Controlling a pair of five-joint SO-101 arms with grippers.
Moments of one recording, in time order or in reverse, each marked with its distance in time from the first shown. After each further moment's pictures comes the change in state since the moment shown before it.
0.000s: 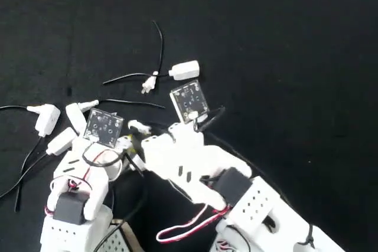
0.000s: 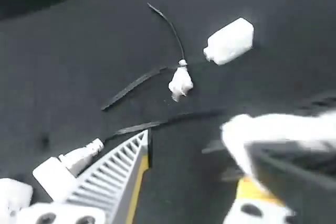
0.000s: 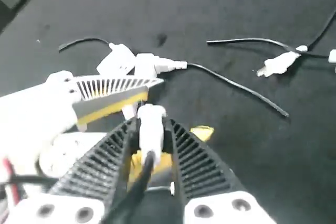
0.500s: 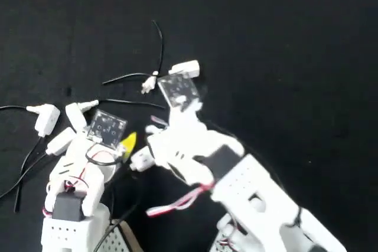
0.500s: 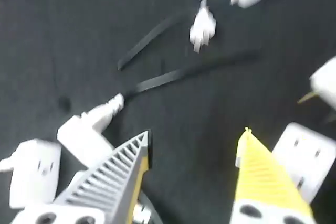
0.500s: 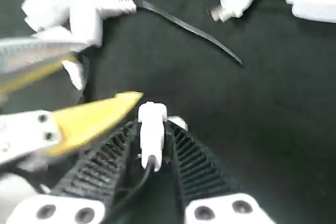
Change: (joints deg) left arm -6.6 -0.1 2.3 11.4 -13.7; right arm 5.6 17.9 -12.0 16.7 8.1
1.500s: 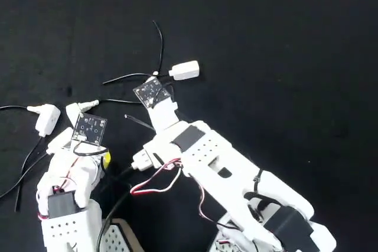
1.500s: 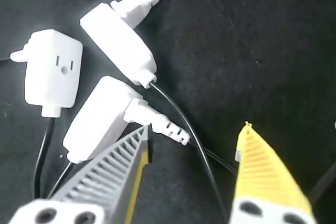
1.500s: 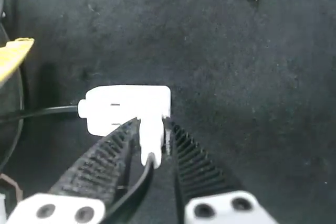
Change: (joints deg) left arm -16.2 -0.1 6.0 4.7 -4.9; right arm 0.1 23.2 -1.6 -6.6 4.6
